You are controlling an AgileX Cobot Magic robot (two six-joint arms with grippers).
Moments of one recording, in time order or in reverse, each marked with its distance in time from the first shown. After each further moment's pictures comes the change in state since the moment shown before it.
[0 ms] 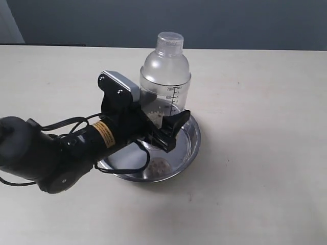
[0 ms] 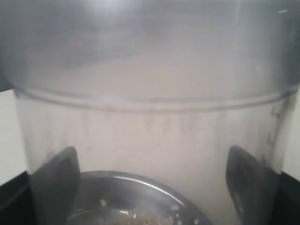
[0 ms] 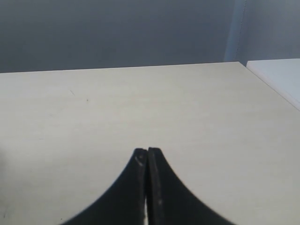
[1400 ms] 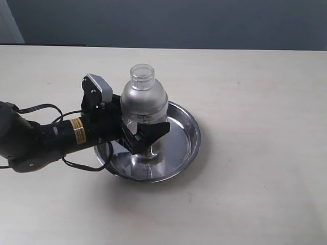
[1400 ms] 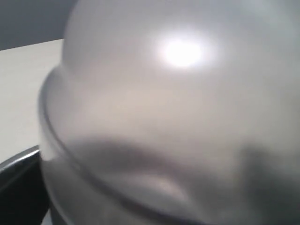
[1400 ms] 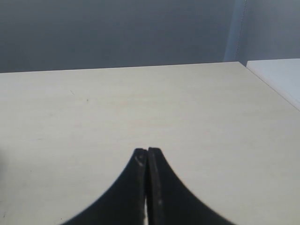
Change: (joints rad) left arm 0.323 0.124 -0.026 0.575 -0.119 -0.222; right arm 0.000 0.000 0.000 0.000 0.000 0.000
